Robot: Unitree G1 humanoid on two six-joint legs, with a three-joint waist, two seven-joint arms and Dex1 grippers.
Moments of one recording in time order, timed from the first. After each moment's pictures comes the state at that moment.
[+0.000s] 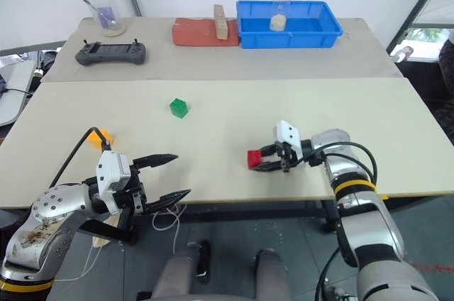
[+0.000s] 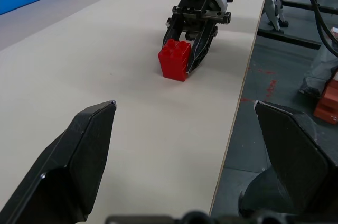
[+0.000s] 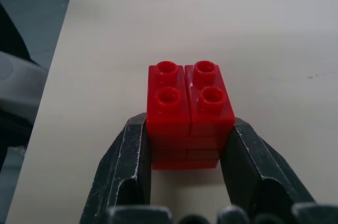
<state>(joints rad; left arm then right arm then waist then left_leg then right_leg) 0.05 0.65 0.10 -0.50 -0.48 0.33 -0.94 -0.78 -0.52 0.19 0.88 0.14 -0.24 1.50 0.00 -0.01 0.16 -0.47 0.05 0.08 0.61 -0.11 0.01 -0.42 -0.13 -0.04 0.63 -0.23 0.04</state>
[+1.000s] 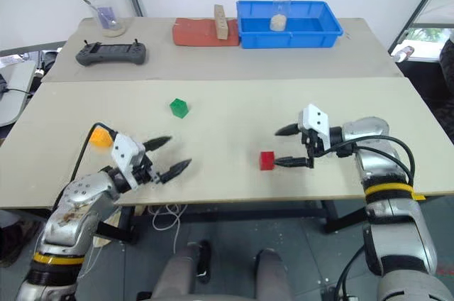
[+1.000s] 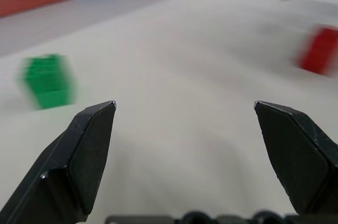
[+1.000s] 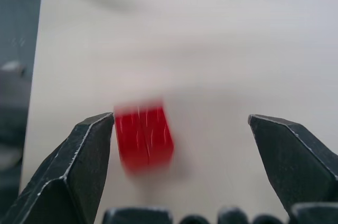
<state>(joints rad) -0.20 0.39 0.05 -0.09 -0.27 0.22 -0.55 -0.55 -0.66 0.03 0.11 0.25 0.27 1.26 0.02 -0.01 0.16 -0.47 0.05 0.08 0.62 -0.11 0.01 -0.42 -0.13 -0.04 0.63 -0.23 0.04</state>
